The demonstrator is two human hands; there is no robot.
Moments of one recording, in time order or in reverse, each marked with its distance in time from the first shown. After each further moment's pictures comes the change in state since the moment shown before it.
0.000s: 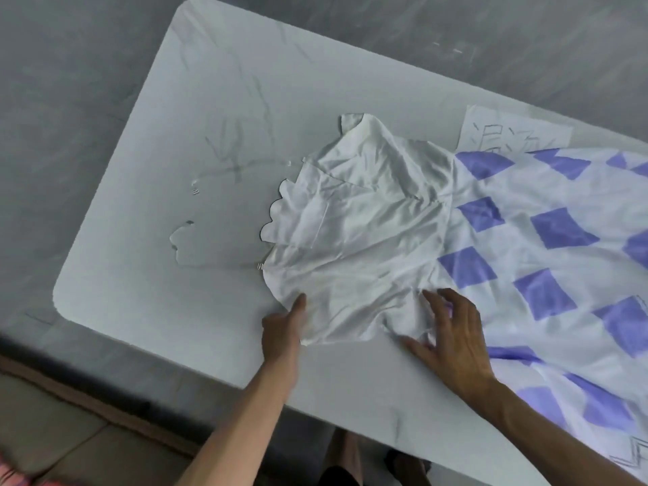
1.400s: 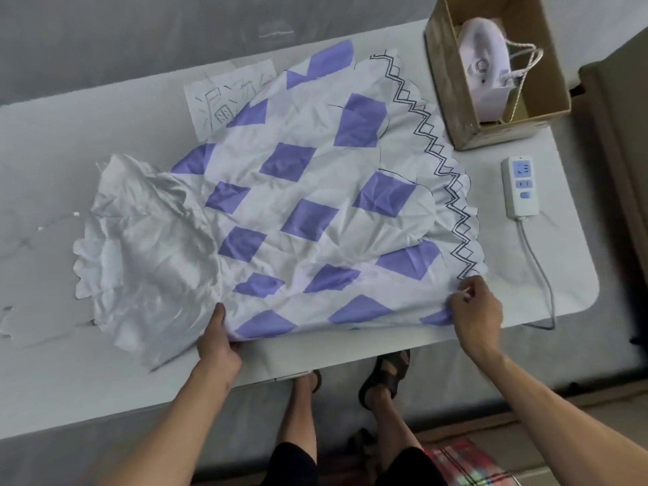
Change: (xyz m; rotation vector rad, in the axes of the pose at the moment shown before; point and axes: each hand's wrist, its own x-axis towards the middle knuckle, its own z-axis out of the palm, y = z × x) left_hand -0.105 -0.126 0.143 -0.192 -0.107 0.113; right_hand -0.279 0.233 -0.060 0.539 0.316 1.222
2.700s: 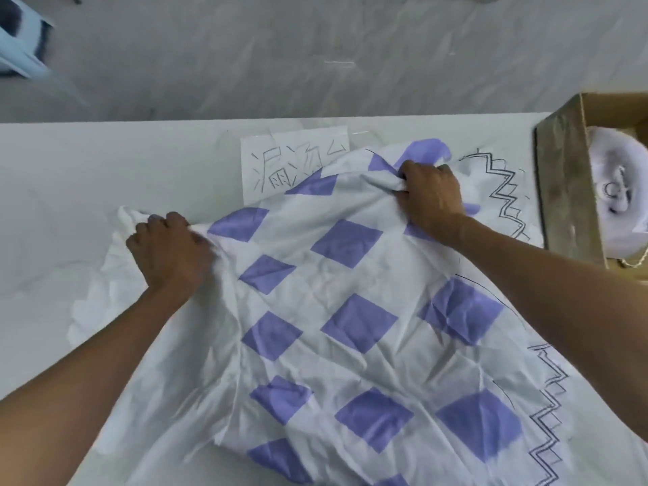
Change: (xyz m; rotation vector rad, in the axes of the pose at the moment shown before) left_hand 0.079 0.240 0.152 1.452 0.520 1.151; right_hand 0.222 -0.358 0.148 -0.607 0.008 -1.008
